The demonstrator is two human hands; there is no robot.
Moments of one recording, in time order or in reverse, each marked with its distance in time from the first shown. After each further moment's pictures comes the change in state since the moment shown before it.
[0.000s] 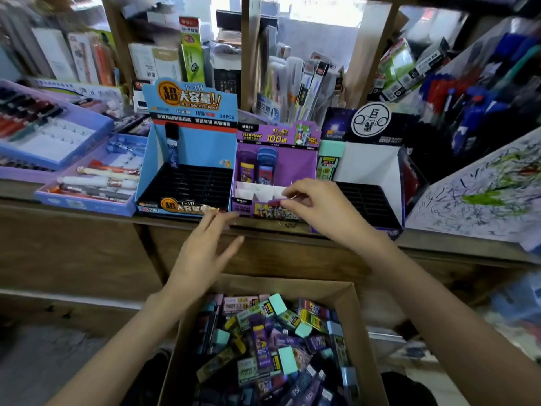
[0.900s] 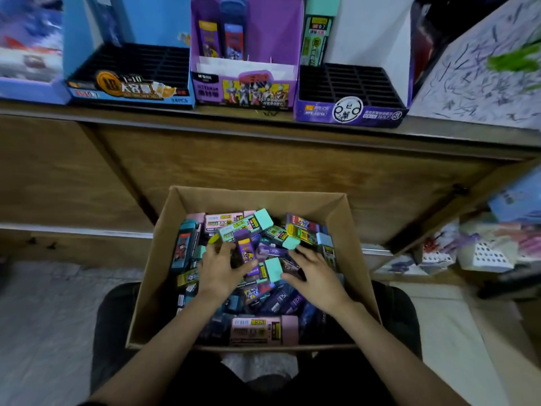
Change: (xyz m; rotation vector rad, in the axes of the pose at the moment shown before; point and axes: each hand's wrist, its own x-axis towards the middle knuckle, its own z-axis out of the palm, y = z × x) left_hand -0.156 -0.048 0.177 0.130 -0.429 -0.624; right_hand -0.245 0.101 0.194 -0.026 -0.414 0.418
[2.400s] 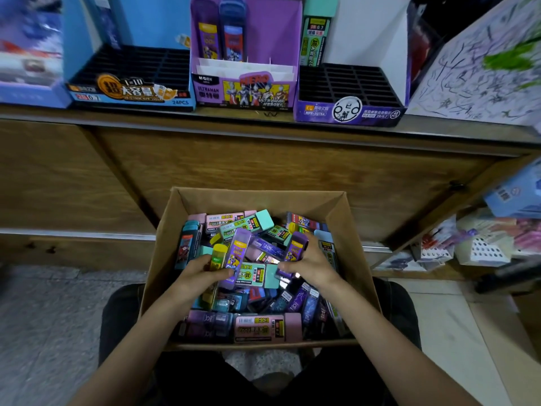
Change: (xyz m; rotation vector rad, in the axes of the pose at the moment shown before) left_hand -0.007 -0.037 -0.039 -0.780 -0.301 -0.221; right_hand 0.023 -0.027 -0.011 0.894 0.056 0.337
